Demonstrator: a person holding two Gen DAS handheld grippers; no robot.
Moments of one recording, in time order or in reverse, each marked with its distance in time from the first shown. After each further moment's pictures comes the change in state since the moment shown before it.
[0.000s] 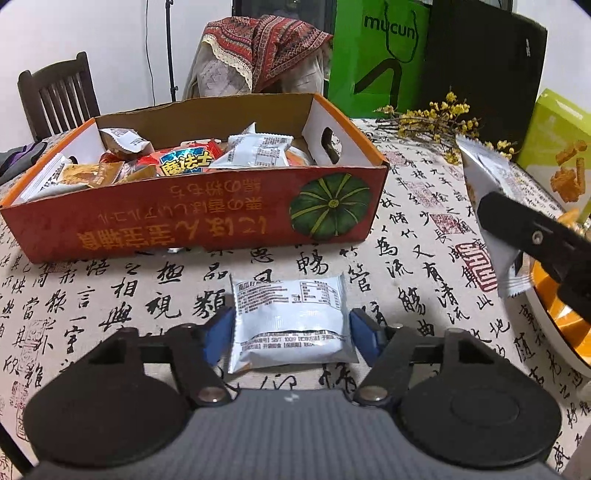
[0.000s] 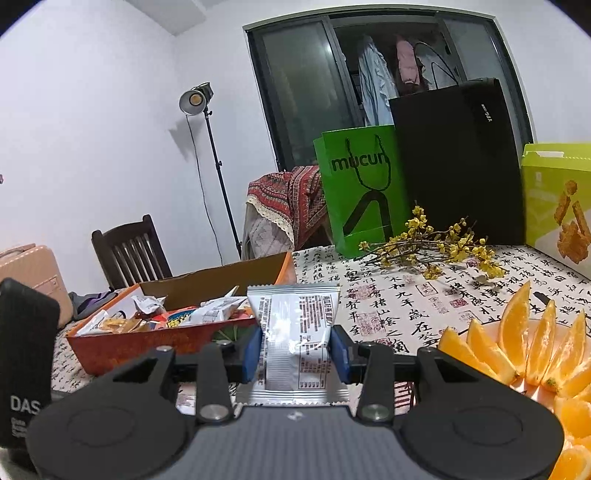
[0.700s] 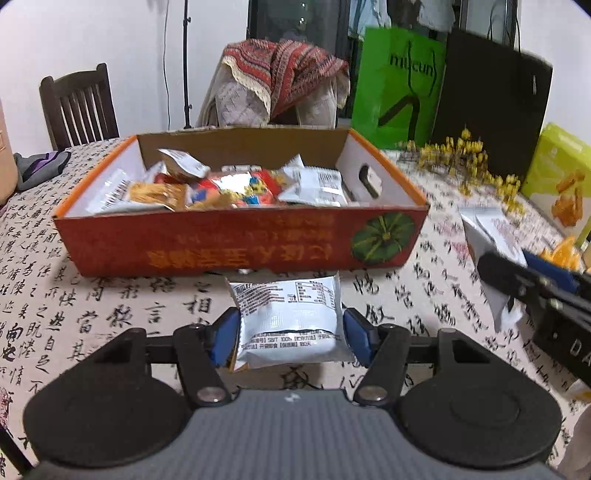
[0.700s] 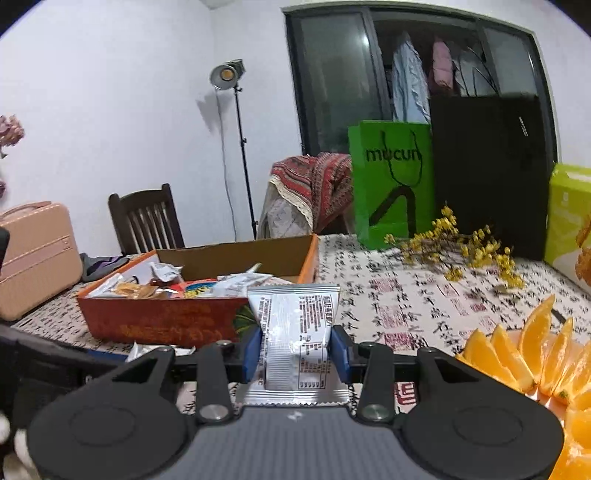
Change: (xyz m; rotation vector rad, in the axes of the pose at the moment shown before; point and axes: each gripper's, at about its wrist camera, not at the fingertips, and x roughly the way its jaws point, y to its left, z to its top) left arm -0.037 0.053 0.002 -0.031 -0.087 -0.004; right arm 0.001 0.029 -0.003 -0.125 0.053 0.032
